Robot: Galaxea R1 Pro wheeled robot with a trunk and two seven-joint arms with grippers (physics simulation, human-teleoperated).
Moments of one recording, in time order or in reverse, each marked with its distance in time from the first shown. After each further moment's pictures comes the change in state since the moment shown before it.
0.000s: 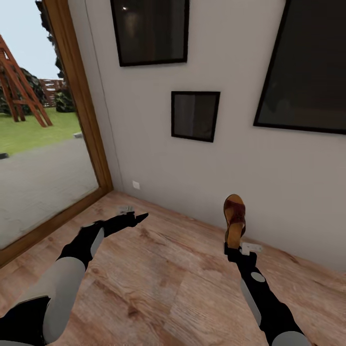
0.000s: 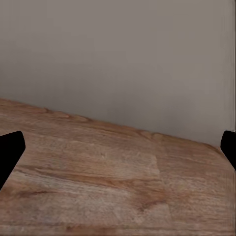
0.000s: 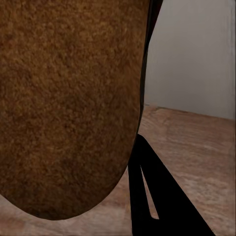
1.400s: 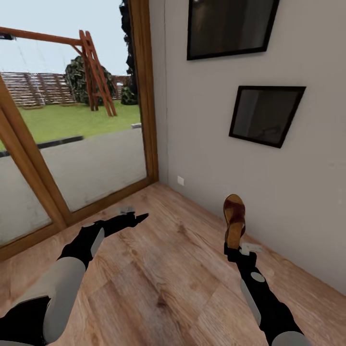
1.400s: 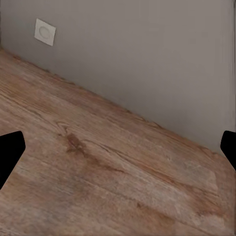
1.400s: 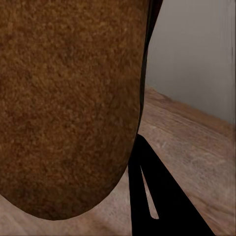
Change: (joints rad) left arm 0.000 -0.001 -0.003 0.000 -0.002 0.000 0.000; right arm 0.000 0.001 0.000 0.000 0.002 0.000 0.000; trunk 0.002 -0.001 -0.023
